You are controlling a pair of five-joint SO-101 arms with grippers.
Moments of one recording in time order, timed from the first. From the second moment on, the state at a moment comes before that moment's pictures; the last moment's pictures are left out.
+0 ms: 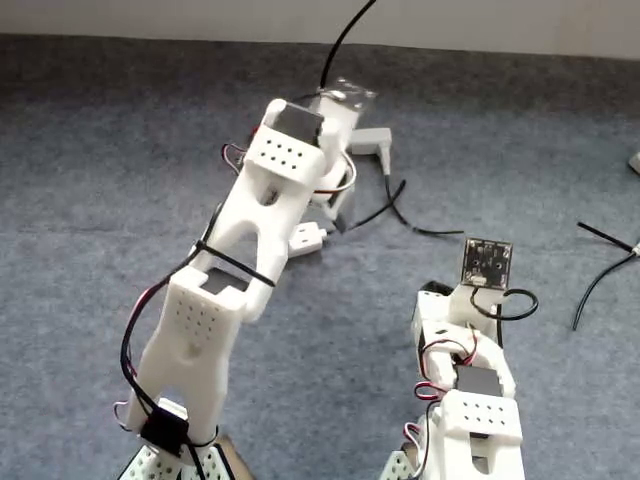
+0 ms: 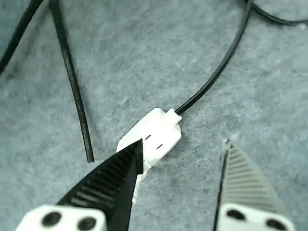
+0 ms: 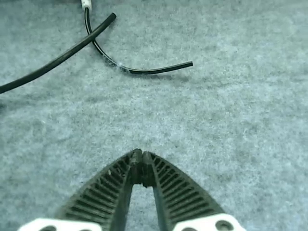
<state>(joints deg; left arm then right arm) 19.2 43.8 -53.8 100.6 -2.9 4.5 -64.4 92.5 21.1 1.2</state>
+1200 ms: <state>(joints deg) 15.6 43.8 -33.3 87.5 -43.2 4.5 -64.4 92.5 20.7 1.2</state>
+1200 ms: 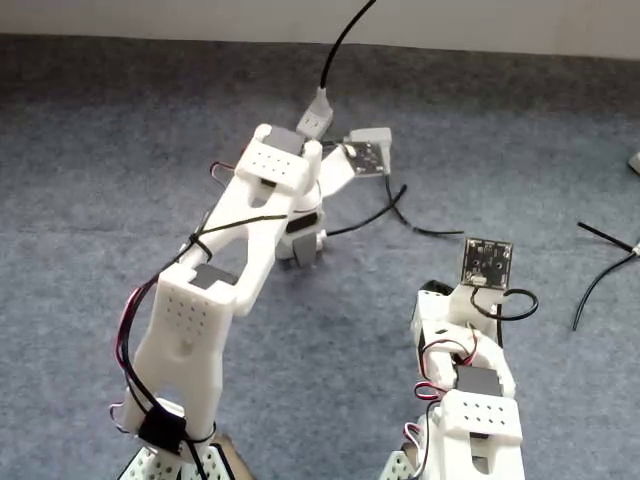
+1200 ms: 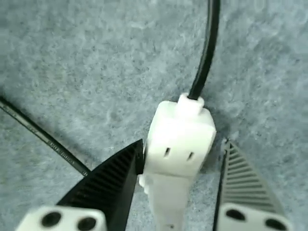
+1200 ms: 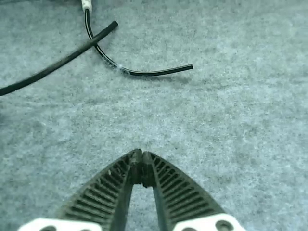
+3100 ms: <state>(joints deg) 14.8 55.4 -75.0 65.6 -6.6 4.5 -64.4 92.5 20.7 1.2</state>
